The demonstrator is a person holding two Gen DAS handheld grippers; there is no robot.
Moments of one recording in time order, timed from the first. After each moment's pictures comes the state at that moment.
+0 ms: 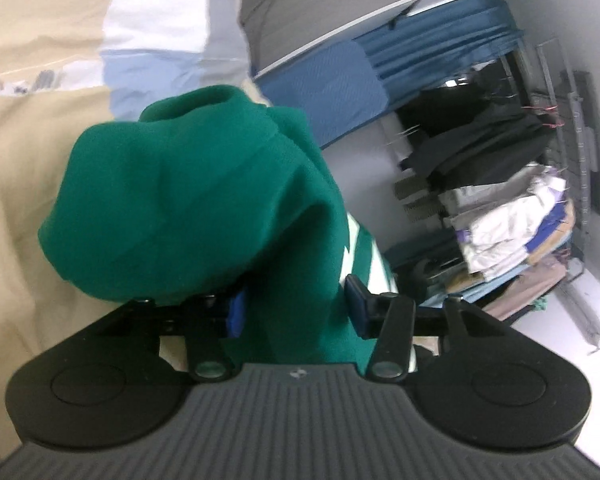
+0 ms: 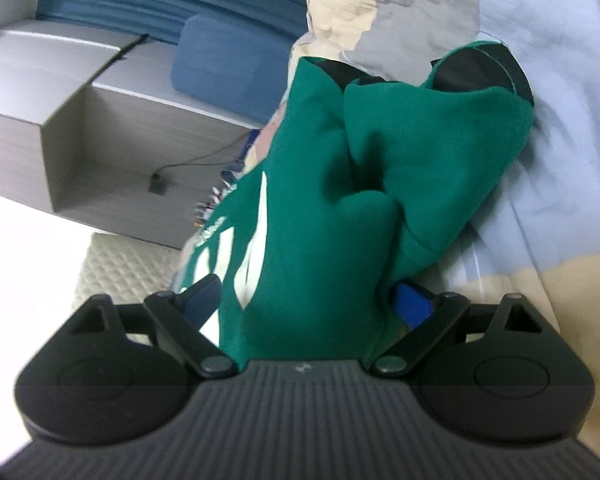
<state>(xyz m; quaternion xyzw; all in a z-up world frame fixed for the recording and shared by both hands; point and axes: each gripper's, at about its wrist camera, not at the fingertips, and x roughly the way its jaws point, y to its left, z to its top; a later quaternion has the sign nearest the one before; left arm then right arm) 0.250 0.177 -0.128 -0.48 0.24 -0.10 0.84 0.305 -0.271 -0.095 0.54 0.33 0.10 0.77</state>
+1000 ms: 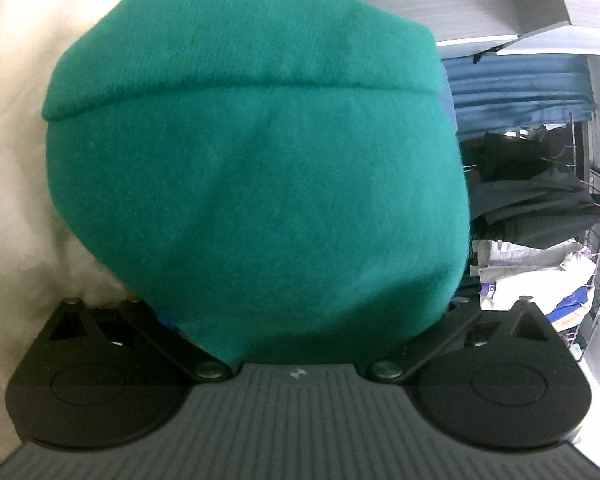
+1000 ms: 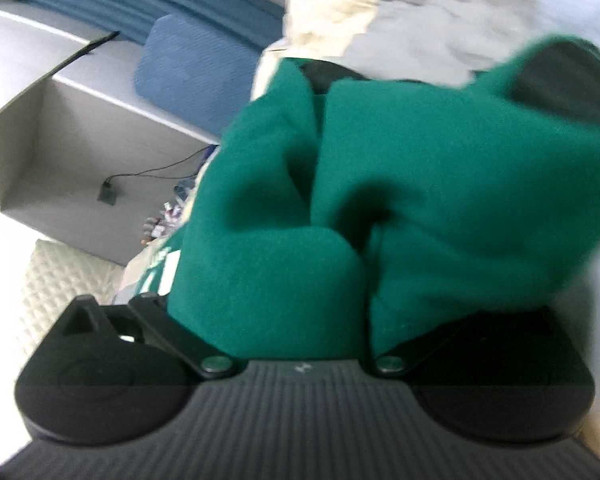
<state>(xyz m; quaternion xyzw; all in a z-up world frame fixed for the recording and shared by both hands) 0.312 0.181 -0.196 -0.59 0.27 -0.04 0.76 0.390 -0.250 -0.117 0.48 0.33 0.06 0.81</state>
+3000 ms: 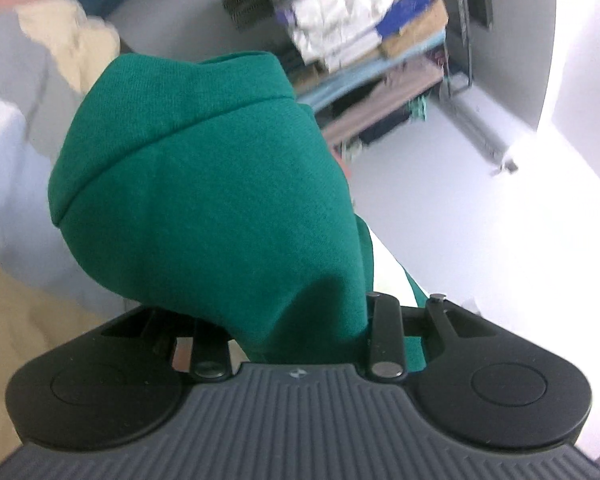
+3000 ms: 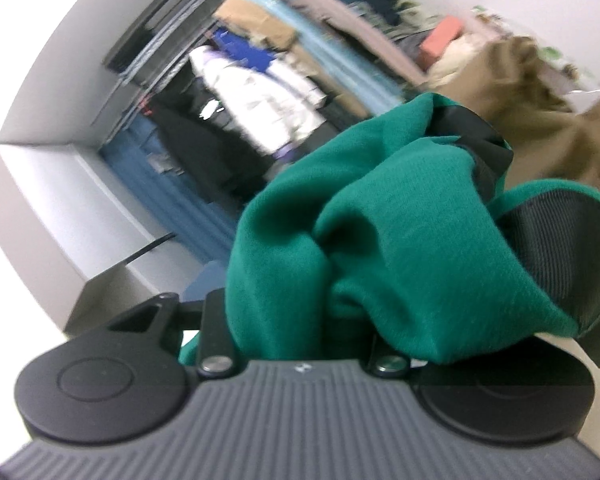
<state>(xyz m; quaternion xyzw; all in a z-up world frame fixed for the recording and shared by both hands) 0.129 -0.342 0.037 -0.39 0.33 -0.39 0.77 -0.011 -0.597 0.085 0.41 0.05 -0.08 0.91</state>
